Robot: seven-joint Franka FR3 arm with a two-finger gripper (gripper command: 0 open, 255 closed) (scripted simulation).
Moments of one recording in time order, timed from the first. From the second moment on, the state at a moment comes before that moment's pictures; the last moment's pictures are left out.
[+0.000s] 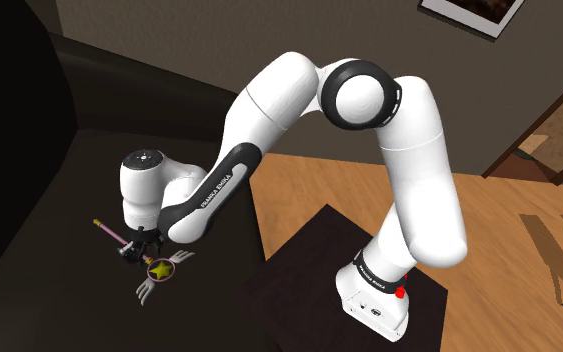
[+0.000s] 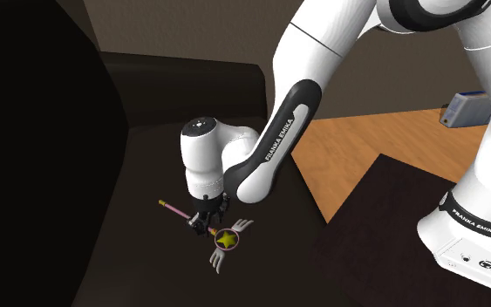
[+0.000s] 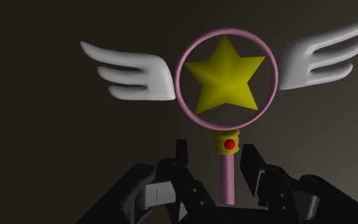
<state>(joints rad) 0.33 0.74 0.28 -1.93 -0.40 2.63 0.85</state>
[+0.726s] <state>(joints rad) 0.31 0.71 0.30 -1.95 -0.39 2.63 0.84</state>
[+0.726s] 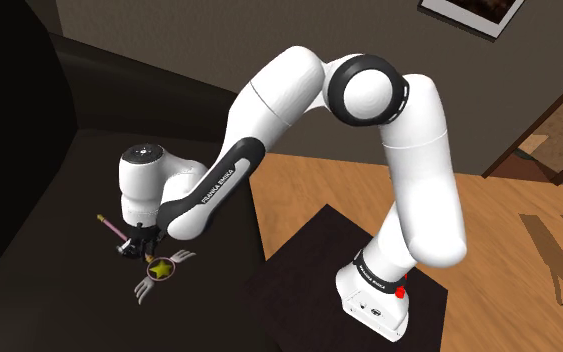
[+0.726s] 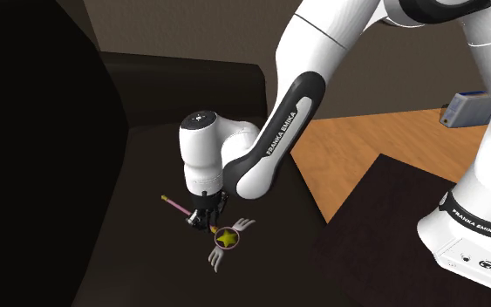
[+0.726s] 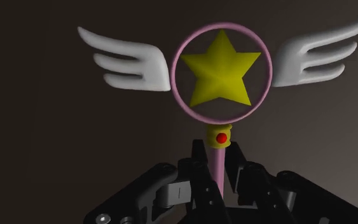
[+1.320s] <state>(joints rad) 0.28 0.60 0.35 -1.98 -0.34 2.55 0.81</state>
